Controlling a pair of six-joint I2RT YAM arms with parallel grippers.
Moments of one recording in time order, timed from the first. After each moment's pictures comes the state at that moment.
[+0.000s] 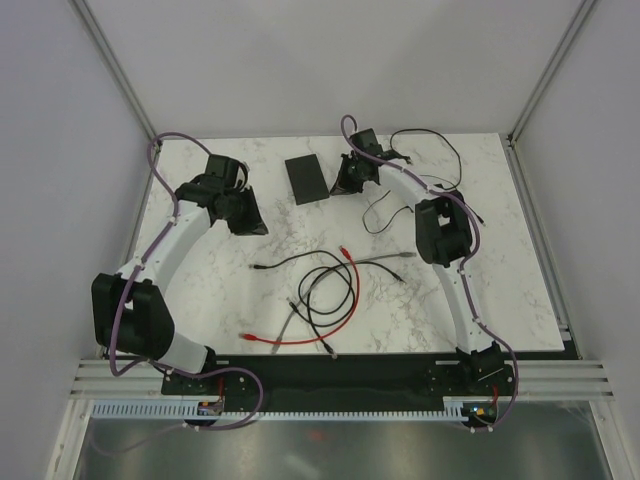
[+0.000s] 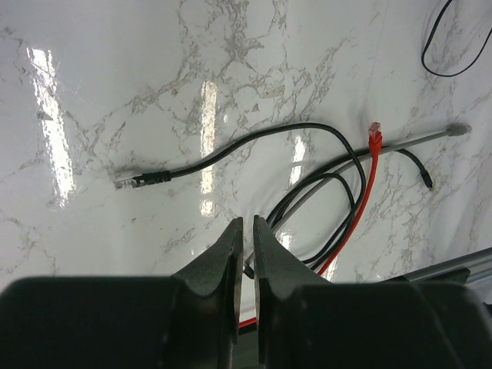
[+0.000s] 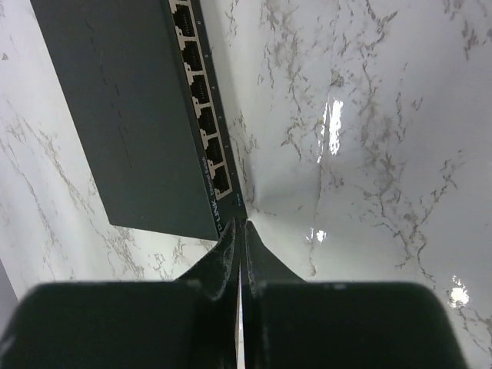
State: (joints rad) left arm -0.24 1.49 1.25 -0.78 0.21 -0.47; right arm 0.40 2.52 2.17 -0.53 -0.29 0.62
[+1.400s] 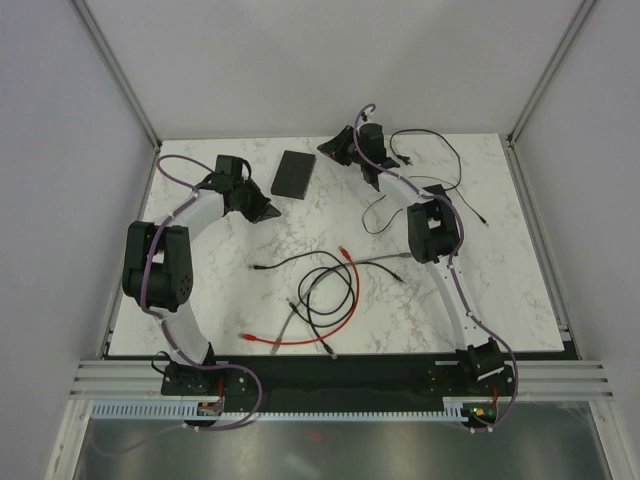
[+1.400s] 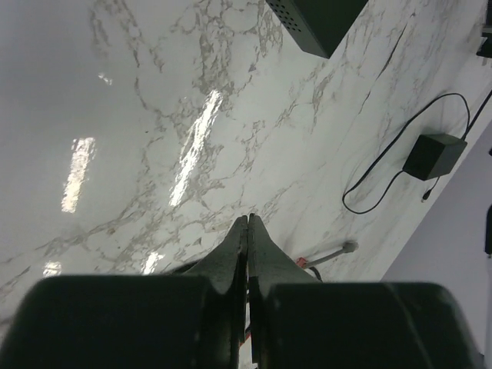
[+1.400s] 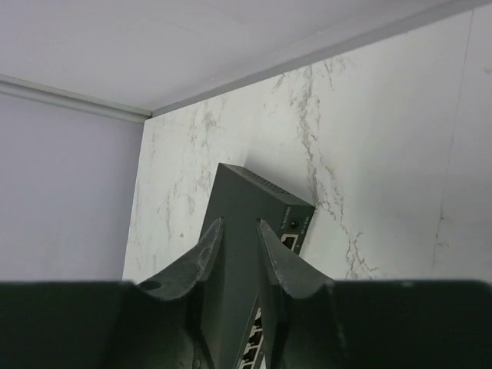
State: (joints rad) left arm -0.15 1.81 1.26 -0.40 0.32 -0.85; right arm 0.35 2.76 2.39 0.13 -0.34 0.90
